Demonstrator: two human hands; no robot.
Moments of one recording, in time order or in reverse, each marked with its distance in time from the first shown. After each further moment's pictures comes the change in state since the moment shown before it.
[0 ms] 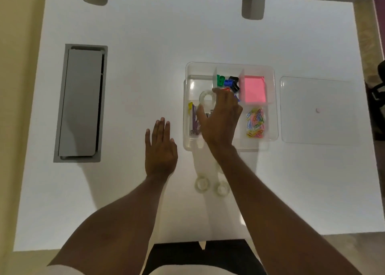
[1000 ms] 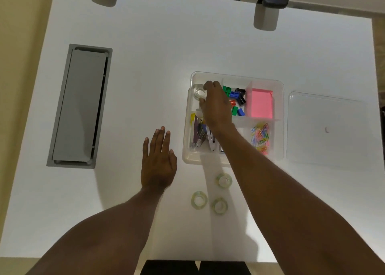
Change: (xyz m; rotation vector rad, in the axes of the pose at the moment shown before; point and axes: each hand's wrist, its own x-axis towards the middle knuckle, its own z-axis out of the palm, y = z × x) left_hand 0.002 -0.006 0.013 0.010 0.020 0.000; right_hand 0.086 0.005 0.054 -0.084 -0.270 -0.208
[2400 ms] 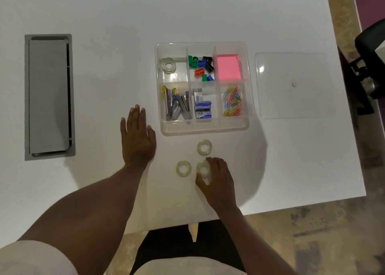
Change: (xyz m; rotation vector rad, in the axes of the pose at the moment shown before) left_hand -0.003 0.008 -0.015 -0.054 0.063 0.002; right_hand -0.324 0.073 0.007 0.160 -0.054 0.249
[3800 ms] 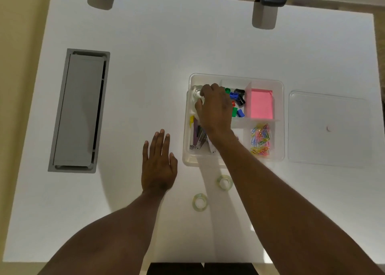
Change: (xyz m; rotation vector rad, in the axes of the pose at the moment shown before) left_hand 0.003 -0.009 0.016 0.052 -0.041 0.000; right_hand 0.282 -0.163 -0.016 -0.220 0.137 -0.253
